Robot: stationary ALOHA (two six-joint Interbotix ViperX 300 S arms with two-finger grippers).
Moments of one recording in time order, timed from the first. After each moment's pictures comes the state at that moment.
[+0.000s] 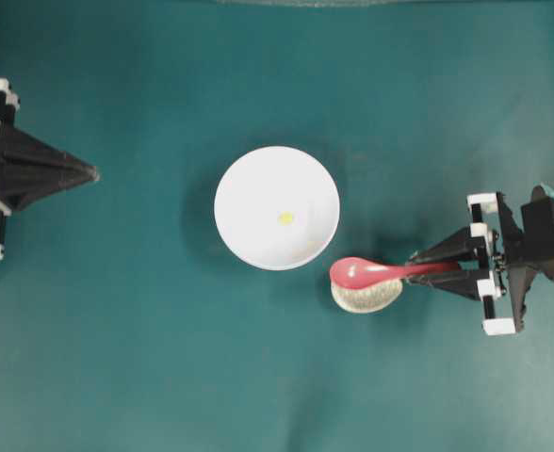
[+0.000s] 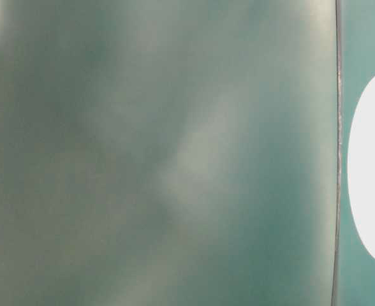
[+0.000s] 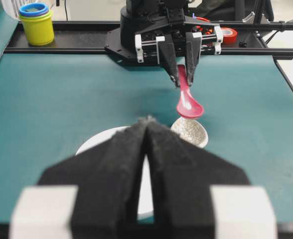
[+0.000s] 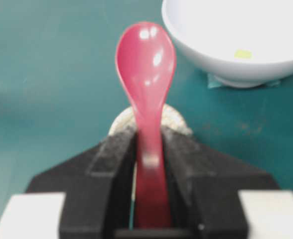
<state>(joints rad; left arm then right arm) 0.00 -0.96 1.16 0.02 -0.20 0.00 0.39 -0.21 1.32 0.45 -0.91 -0.05</state>
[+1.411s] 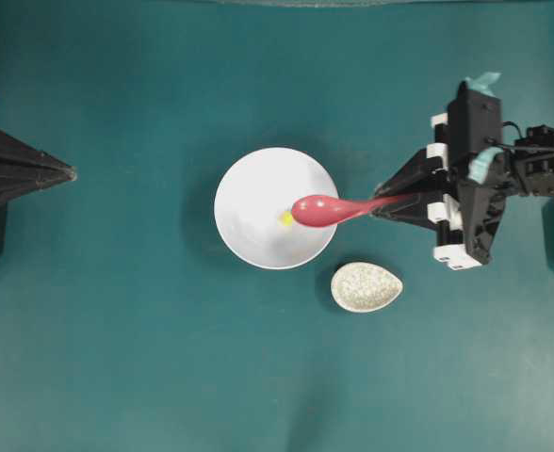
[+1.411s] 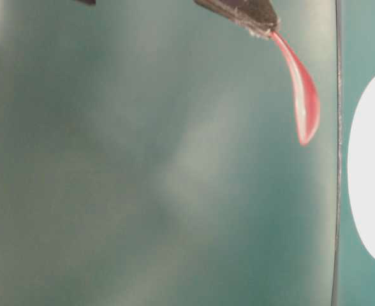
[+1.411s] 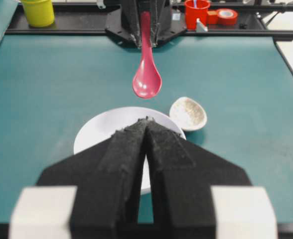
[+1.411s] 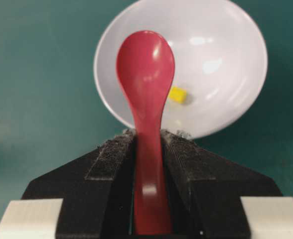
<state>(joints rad) 0.00 -1.07 1.14 0.02 -0.01 0.00 -0.05 -0.44 0.88 0.42 0.14 -0.25</state>
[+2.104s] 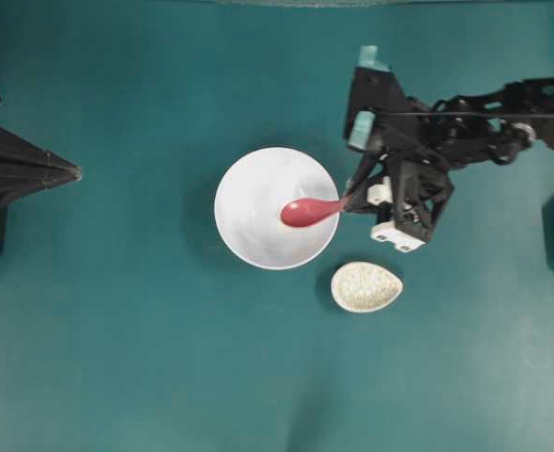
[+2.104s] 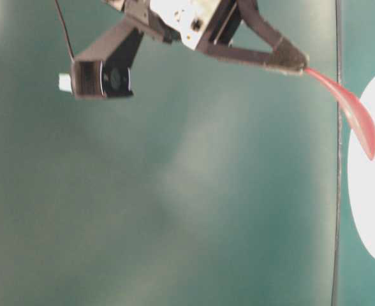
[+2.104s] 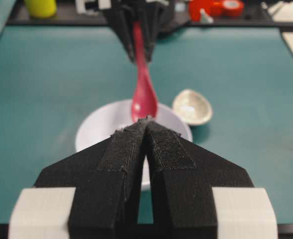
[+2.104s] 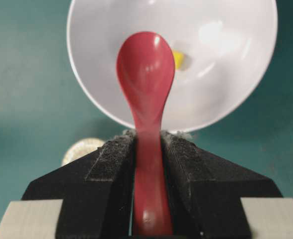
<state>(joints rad) 0.01 -1.06 1.14 0.02 0.00 0.01 -0.15 -0.17 0.57 0.41 0.62 -0.16</state>
